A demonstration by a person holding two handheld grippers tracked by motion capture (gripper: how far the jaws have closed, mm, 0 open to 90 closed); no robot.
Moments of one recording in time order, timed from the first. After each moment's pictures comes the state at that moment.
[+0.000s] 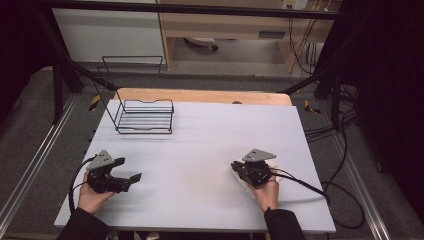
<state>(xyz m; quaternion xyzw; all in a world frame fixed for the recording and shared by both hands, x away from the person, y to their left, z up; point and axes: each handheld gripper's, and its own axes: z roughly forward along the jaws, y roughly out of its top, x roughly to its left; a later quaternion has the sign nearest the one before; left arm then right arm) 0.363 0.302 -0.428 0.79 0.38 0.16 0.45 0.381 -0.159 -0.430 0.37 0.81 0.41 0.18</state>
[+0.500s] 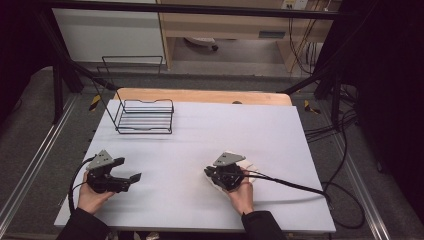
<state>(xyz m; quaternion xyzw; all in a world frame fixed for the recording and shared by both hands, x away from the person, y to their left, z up) 0.362 0.302 -0.427 0.79 0.38 0.16 0.45 0.378 -0.087 -0.439 0.32 0.84 0.42 0.14</state>
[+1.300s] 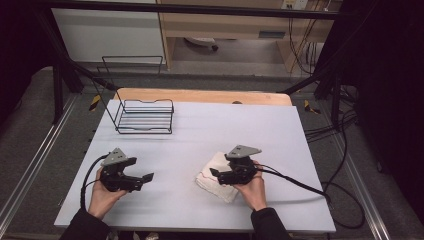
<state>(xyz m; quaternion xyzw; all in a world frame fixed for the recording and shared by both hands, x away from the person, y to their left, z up) 0.365 0.257 -0.414 0.80 0.38 0.13 0.44 0.385 -0.124 -0.416 0.35 0.82 0.44 0.15</state>
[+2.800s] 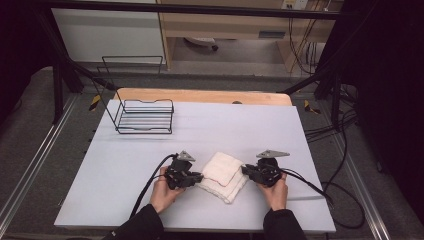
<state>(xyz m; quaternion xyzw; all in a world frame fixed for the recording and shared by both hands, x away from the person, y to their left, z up) 0.388 0.103 -0.440 0.85 0.38 0.02 0.36 0.393 -0.200 -0.455 0.48 0.77 0.41 0.10</state>
